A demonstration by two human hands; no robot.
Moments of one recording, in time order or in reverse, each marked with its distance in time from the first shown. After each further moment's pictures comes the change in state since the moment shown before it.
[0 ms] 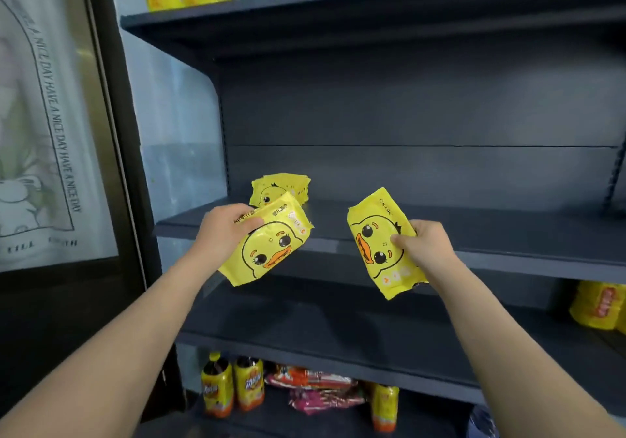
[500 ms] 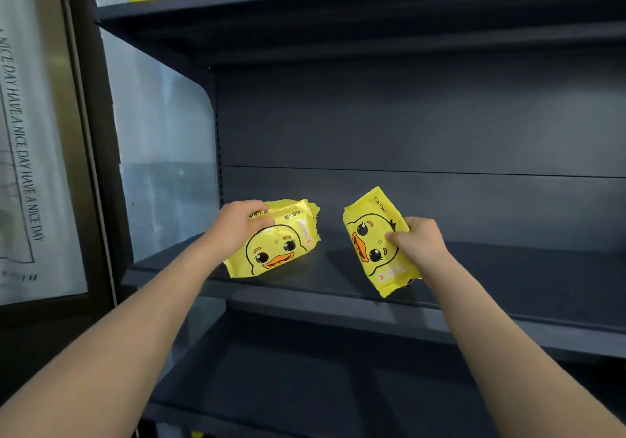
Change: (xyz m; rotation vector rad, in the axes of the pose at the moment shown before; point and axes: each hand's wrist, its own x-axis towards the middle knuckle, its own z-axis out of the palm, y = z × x) left_hand 0.171 -0.061 0.026 0.113 -0.122 0.154; right_hand 0.130 -0.044 0.078 -0.028 0.027 0.010
